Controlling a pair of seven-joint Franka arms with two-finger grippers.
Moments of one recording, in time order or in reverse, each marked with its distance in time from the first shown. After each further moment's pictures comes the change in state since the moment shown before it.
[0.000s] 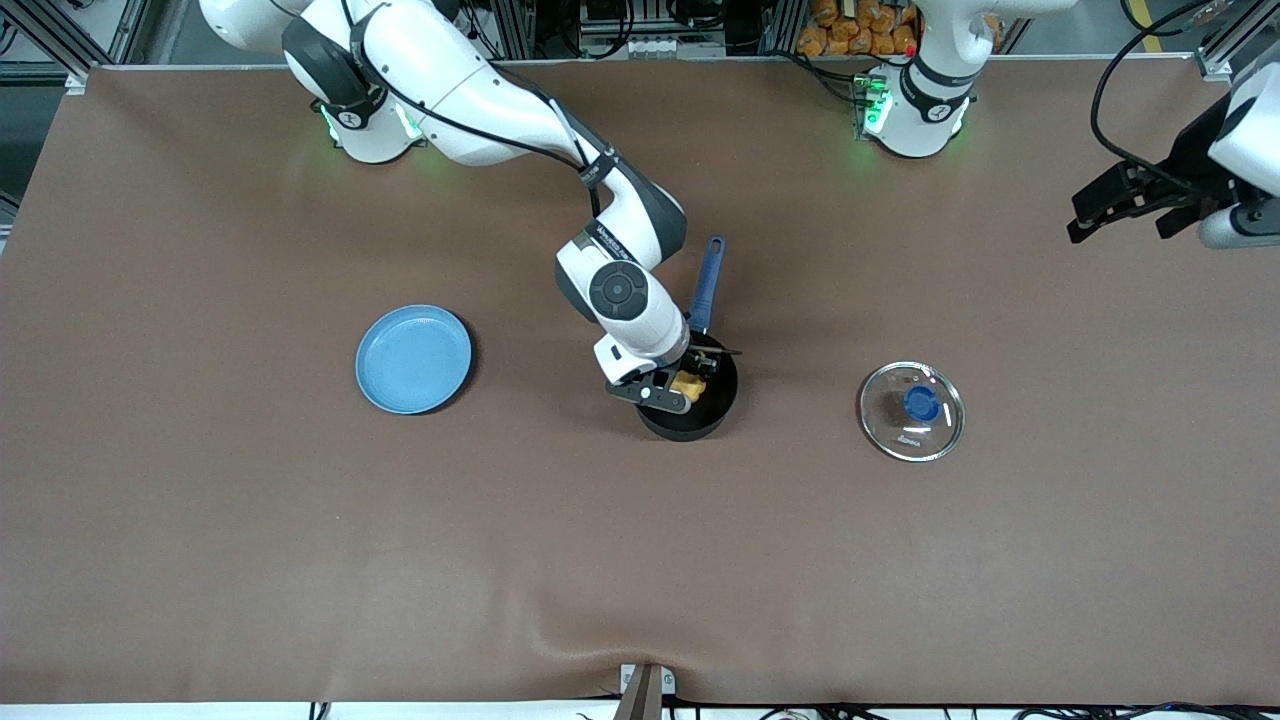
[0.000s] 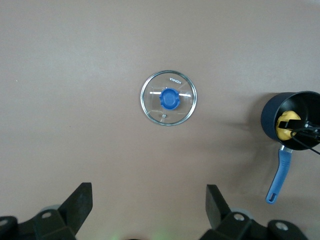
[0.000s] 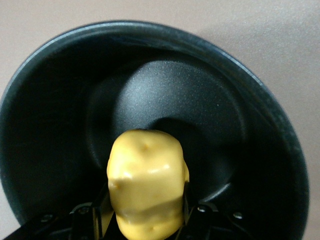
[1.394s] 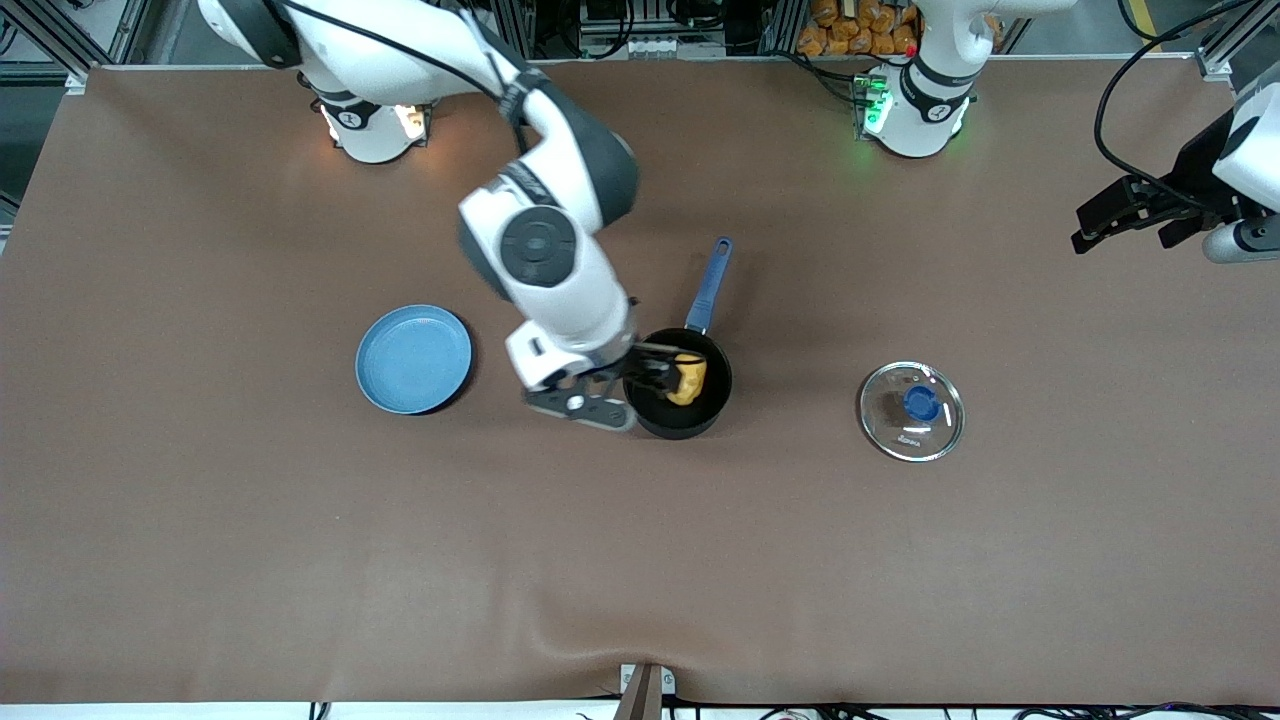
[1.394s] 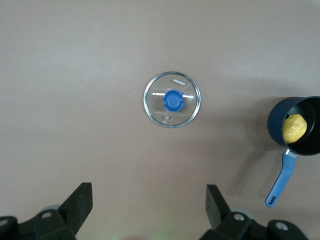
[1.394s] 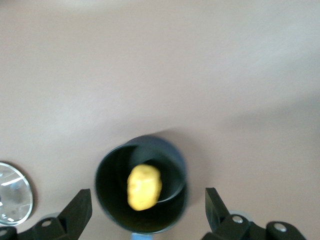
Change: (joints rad) left arm 0.007 0.010 0.009 -0.005 -0.001 0.013 0.002; right arm -0.119 -0.215 -0.095 0.236 -0.097 -0.491 -0.080
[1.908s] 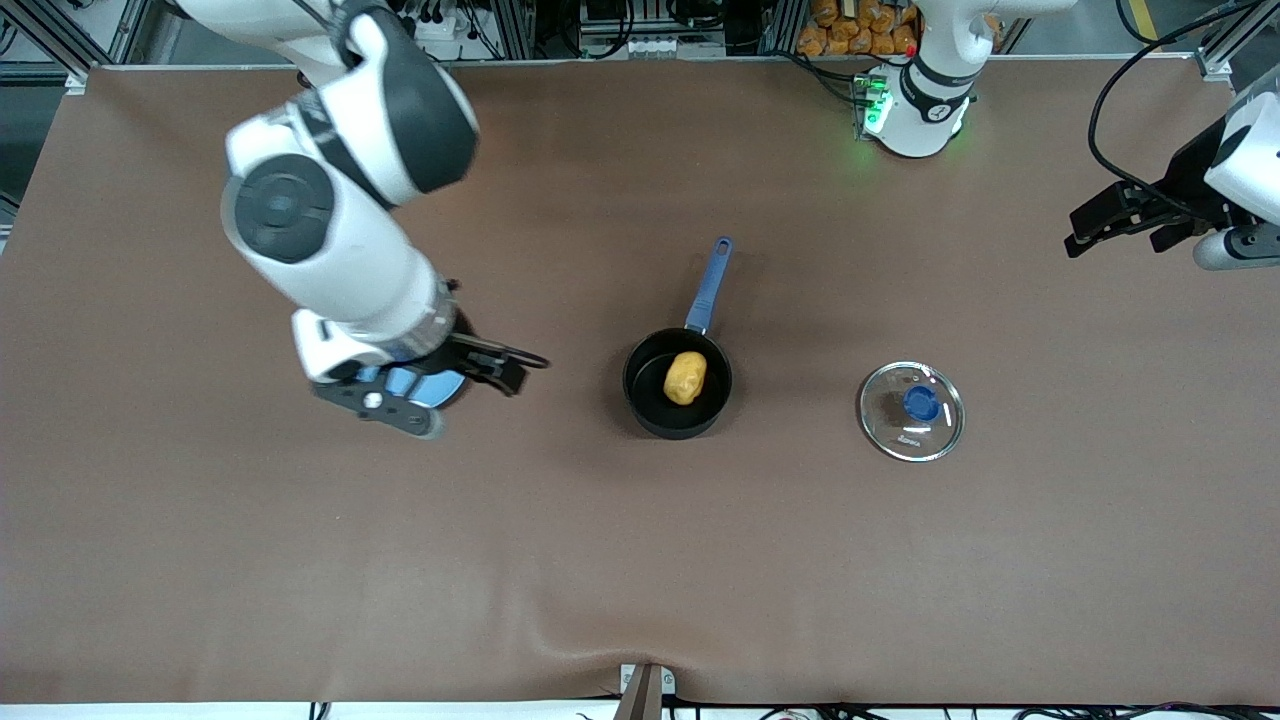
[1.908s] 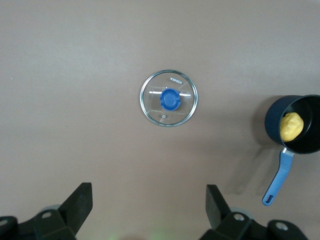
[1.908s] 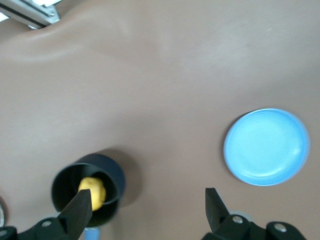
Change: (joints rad) left arm 0.000 0.010 -0.001 0.000 -0.014 0.000 0.000; right arm -0.163 -0.175 -0.026 0.003 -0.032 -0.281 -0.106
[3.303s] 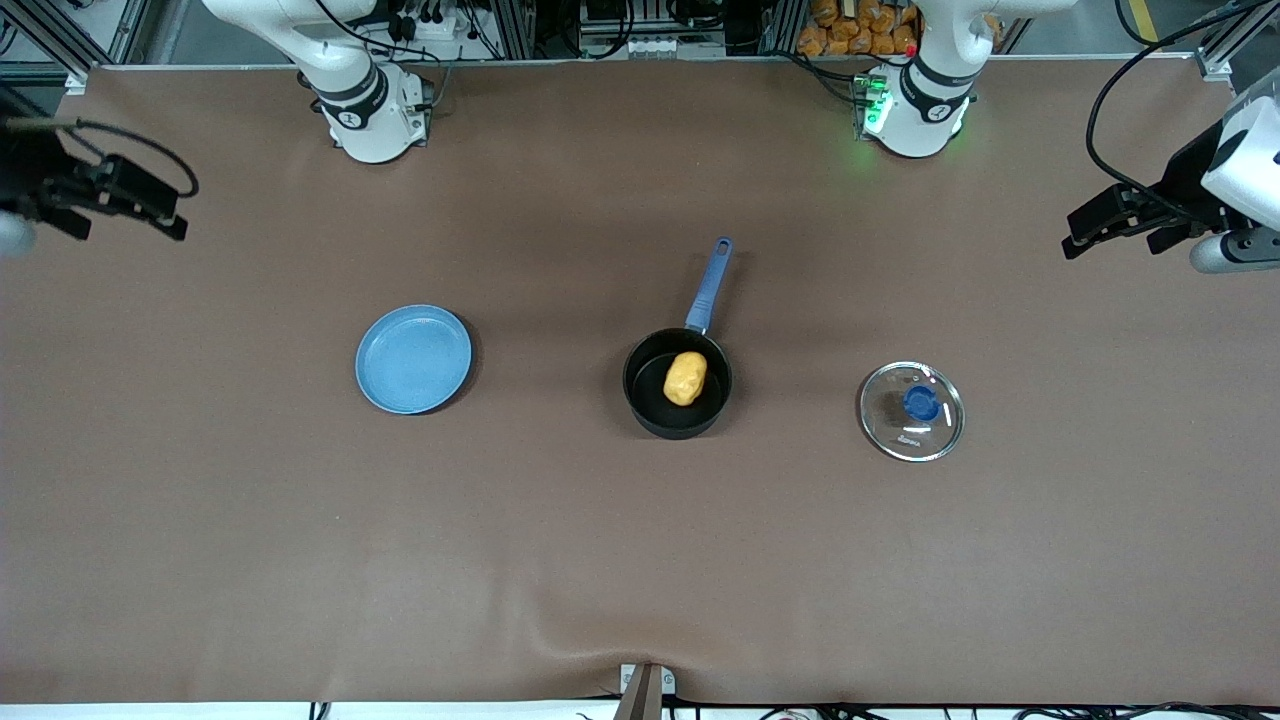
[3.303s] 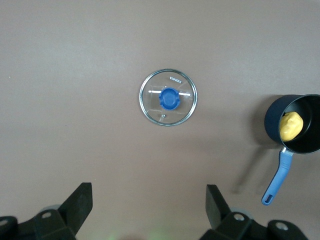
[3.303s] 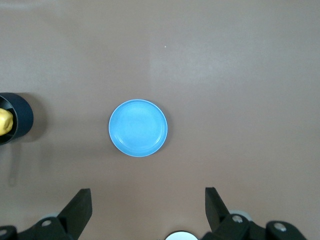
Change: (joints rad) left arm 0.000 0.004 0.000 -0.001 -0.002 0.000 0.000; right arm -0.414 -0.508 0.100 -0.318 -0.085 -0.236 -0.634
